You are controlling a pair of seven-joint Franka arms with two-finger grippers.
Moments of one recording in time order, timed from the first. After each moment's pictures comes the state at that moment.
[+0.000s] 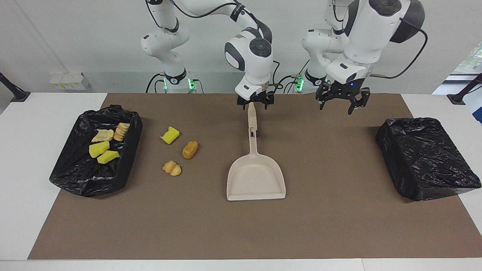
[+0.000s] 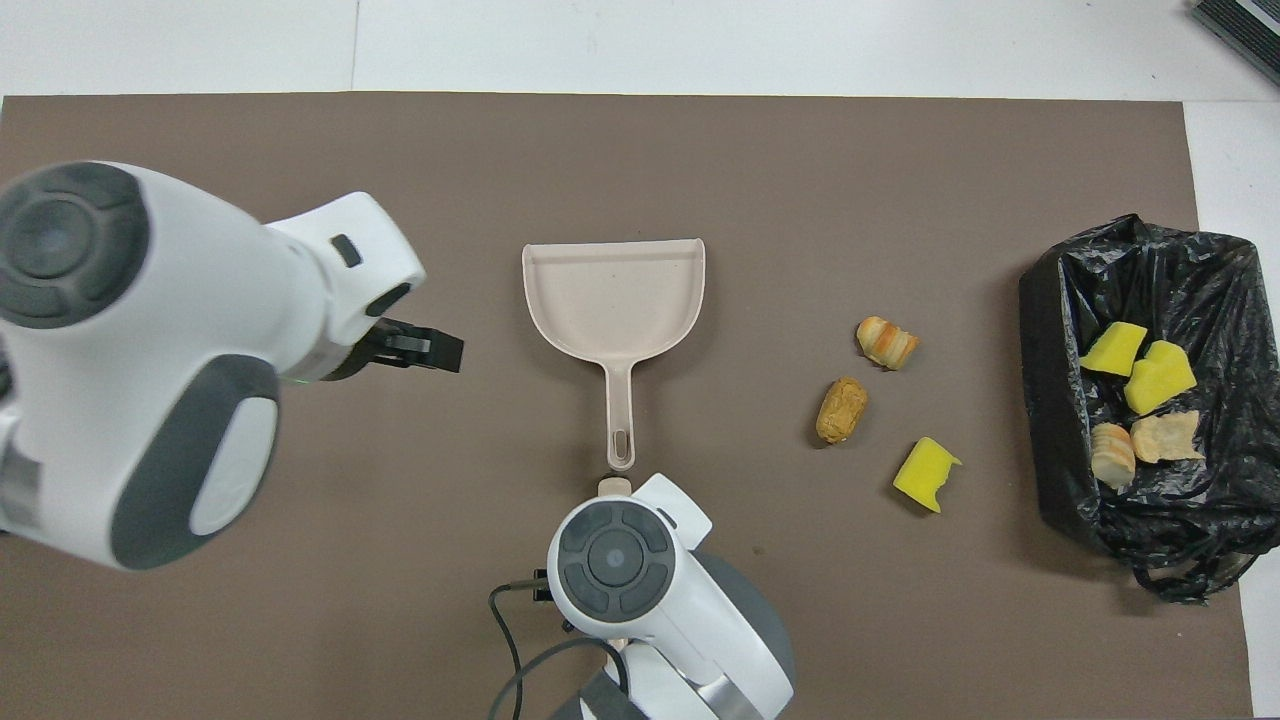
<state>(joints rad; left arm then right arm) -0.32 0.04 -0.12 -1.76 -0.02 1.88 -0.21 0.78 0.07 0.06 -2.07 0.20 2.03 0.74</state>
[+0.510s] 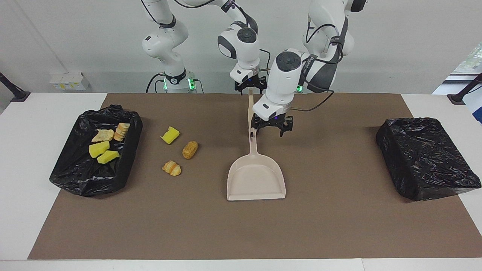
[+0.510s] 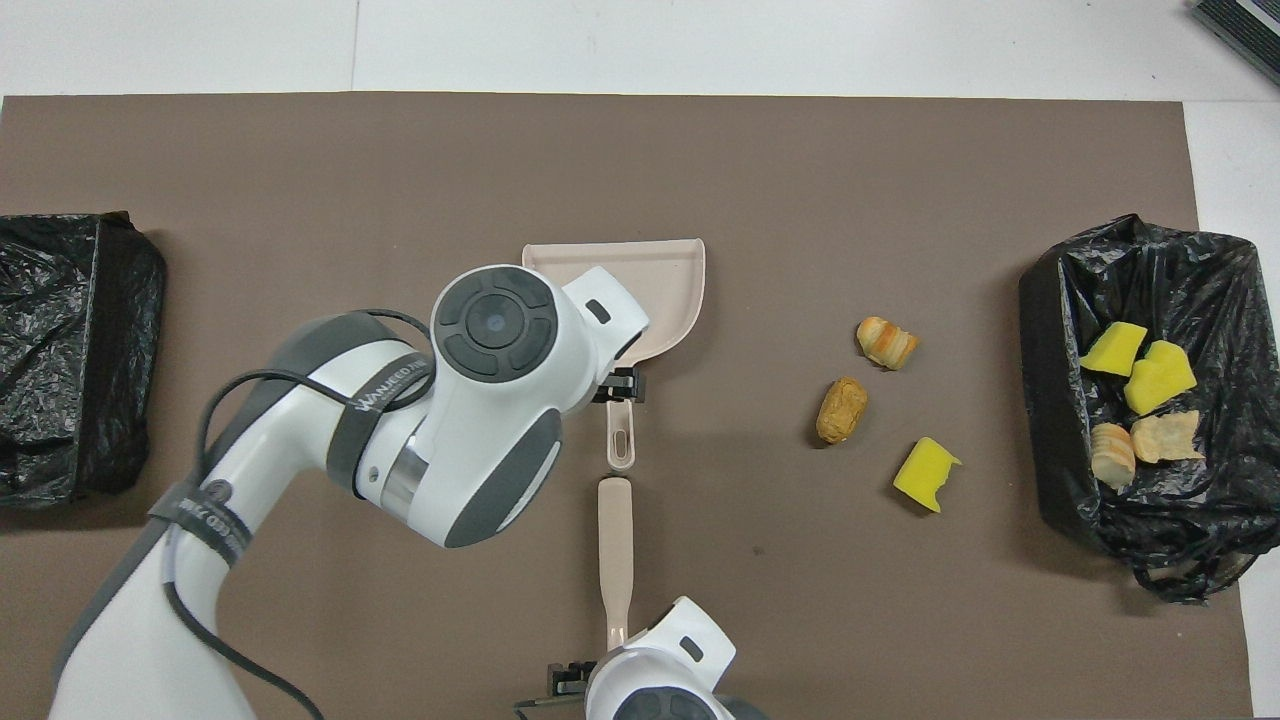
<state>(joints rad) -0.54 0.25 -0.12 -1.79 -0.02 2.07 -0.51 0.92 -0.12 0.06 -2.40 0.23 2.28 0.87</state>
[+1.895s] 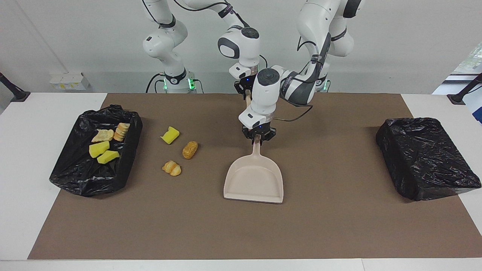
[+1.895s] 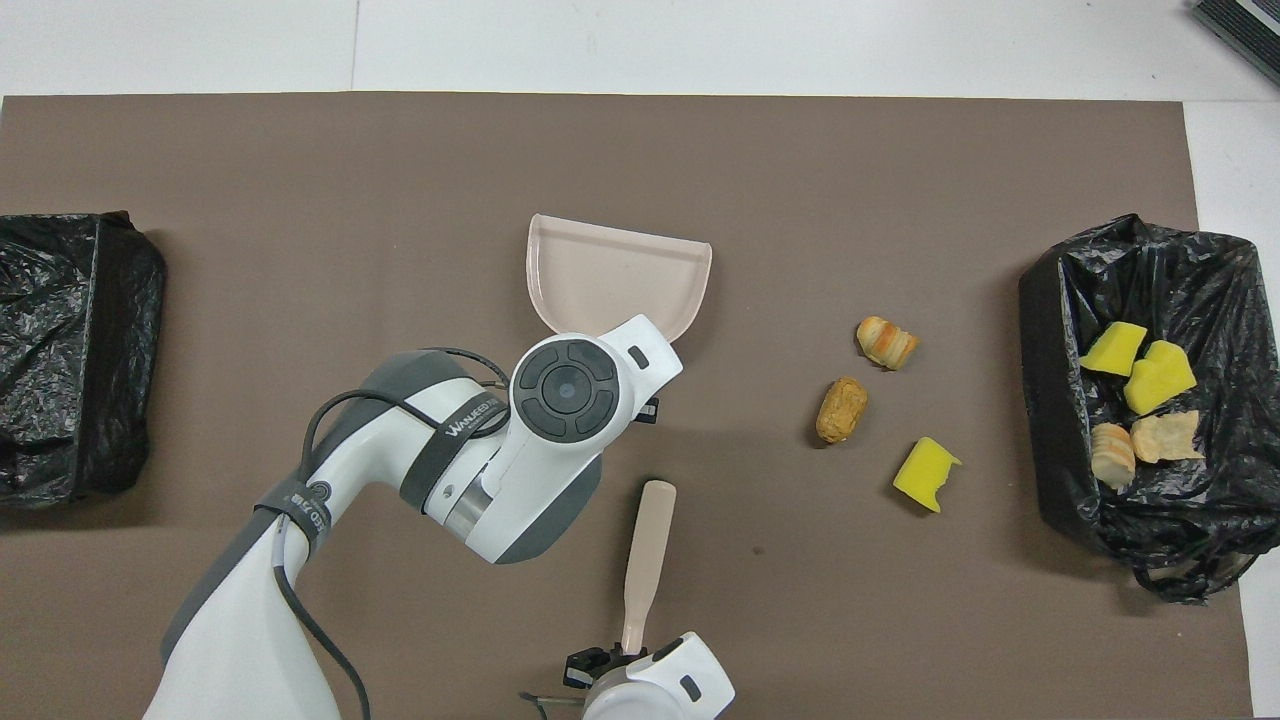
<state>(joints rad) -0.59 0.29 -0.11 -1.88 0.09 2.24 -0.48 0.96 -0.09 0.06 -2.46 -0.03 2.41 1.24</state>
